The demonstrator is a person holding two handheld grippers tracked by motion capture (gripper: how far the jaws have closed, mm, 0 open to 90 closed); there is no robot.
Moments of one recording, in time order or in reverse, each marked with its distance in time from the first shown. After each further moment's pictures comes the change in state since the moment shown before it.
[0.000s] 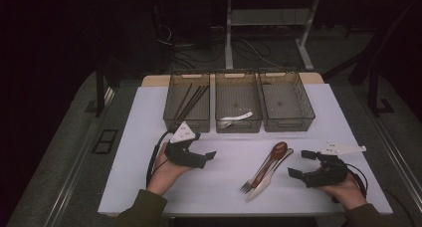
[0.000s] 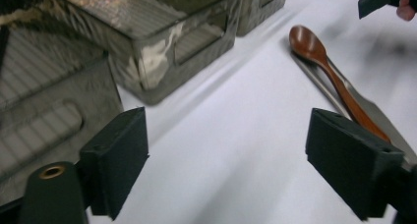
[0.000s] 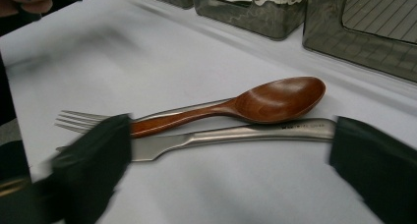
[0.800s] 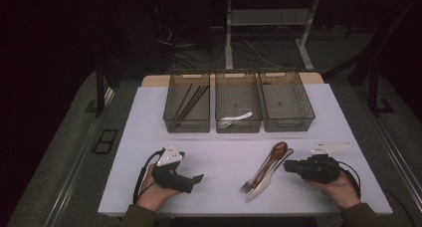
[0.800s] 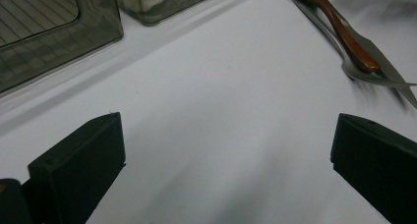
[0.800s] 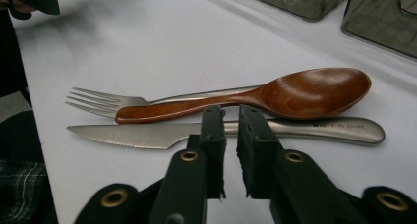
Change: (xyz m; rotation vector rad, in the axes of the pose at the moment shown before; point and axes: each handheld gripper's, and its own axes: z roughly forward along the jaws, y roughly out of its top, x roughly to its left) left arm -0.011 -0.051 -0.024 0.048 0.025 -0.052; right arm 0.005 0.008 0.016 0.102 0.061 -0.047
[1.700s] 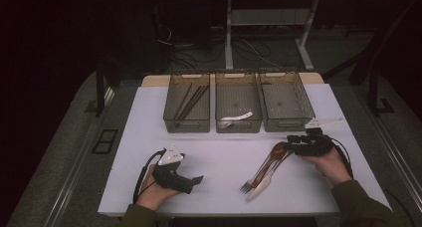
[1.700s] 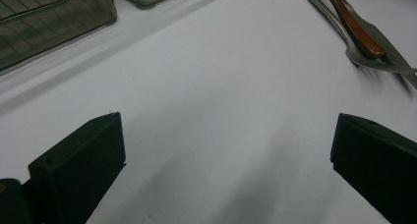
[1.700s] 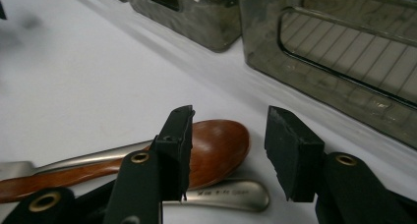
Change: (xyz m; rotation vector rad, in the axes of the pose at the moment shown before) left arm 0.003 -0.004 0.005 0.041 -0.024 -0.007; right arm -0.059 0.033 0.026 0.012 -0.116 0.081
